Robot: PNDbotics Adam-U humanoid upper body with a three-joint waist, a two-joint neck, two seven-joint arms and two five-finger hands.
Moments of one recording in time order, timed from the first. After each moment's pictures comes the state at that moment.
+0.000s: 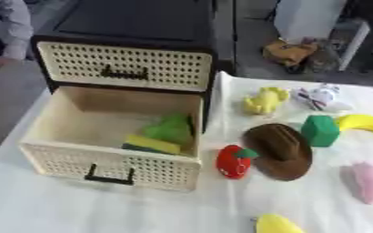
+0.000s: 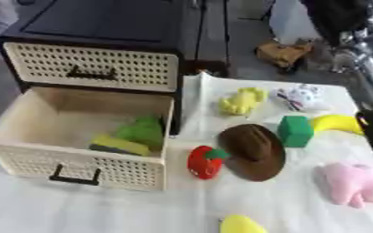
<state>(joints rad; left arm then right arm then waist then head) -0.59 0.54 0.00 -1.99 0.24 -0.44 0.54 -0.60 -0.95 -0.13 -1.98 -0.39 0.03 -0.06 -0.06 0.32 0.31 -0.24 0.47</state>
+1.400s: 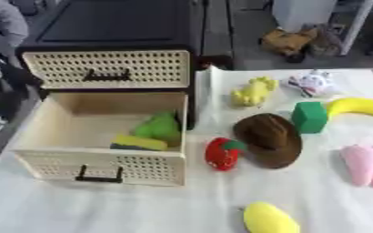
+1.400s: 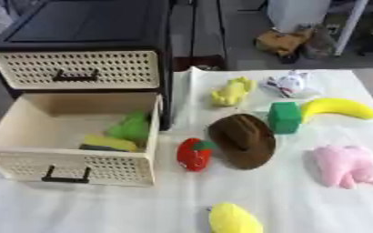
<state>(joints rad) -0.60 0.80 -0.18 -1.99 -0.38 -0.03 -0.47 -0.27 -0.91 -0.30 -1.98 -0.29 -0.43 -0.47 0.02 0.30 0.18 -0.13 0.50</state>
